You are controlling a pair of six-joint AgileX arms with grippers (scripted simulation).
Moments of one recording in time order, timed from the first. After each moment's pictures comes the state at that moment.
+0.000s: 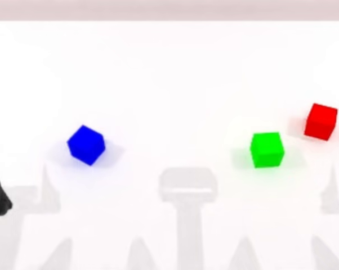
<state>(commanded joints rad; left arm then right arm) 0.00 0.00 0.00 0.00 0.00 0.00 0.00 0.00 0.00 0.00 0.00 0.00</state>
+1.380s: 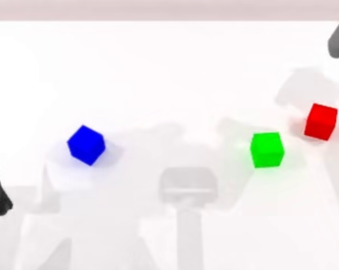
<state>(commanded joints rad) 0.00 0.00 0.00 0.00 0.00 0.00 0.09 1.76 1.49 -1.00 0.00 -0.85</state>
